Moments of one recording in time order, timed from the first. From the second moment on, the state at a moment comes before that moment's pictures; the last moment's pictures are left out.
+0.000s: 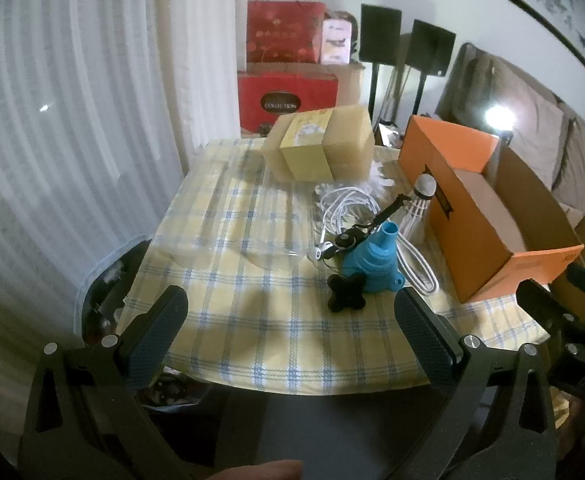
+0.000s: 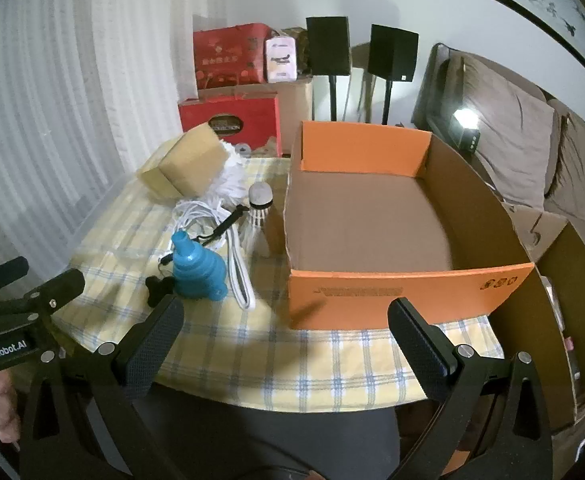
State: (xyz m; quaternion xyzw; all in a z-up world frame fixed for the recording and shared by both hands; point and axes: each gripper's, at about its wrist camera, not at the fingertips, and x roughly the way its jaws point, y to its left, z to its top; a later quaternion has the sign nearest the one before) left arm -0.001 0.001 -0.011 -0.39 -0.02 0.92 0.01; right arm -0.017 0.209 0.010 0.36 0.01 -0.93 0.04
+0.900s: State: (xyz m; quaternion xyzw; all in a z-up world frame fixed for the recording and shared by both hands) left arm -0.008 -0.011 -0.011 -0.40 -0.03 0.92 0.00; right arm -0.028 0.199 0.007 0.36 0.02 -0.93 0.05
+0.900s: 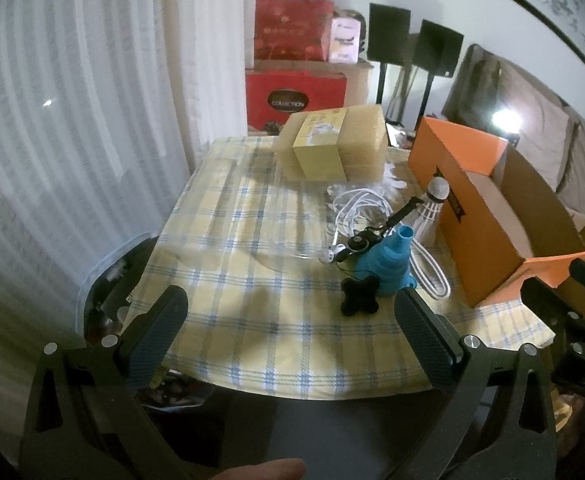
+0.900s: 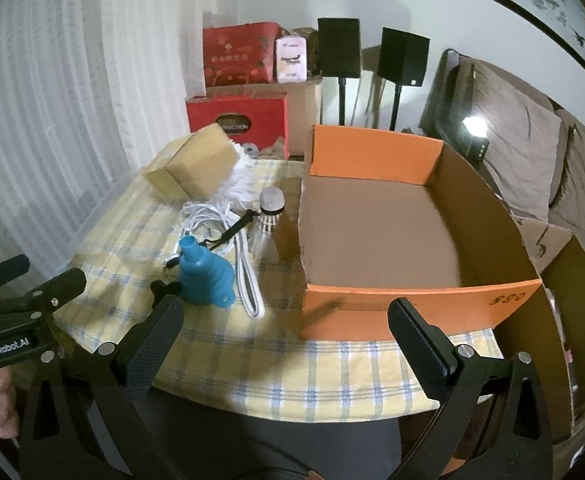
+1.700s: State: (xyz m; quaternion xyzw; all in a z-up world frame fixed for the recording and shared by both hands) left arm -0.027 -0.023 -0.015 -0.39 -0.01 0.92 0.00; right arm -0.060 0.170 0.011 0.36 0.06 -0.93 0.10
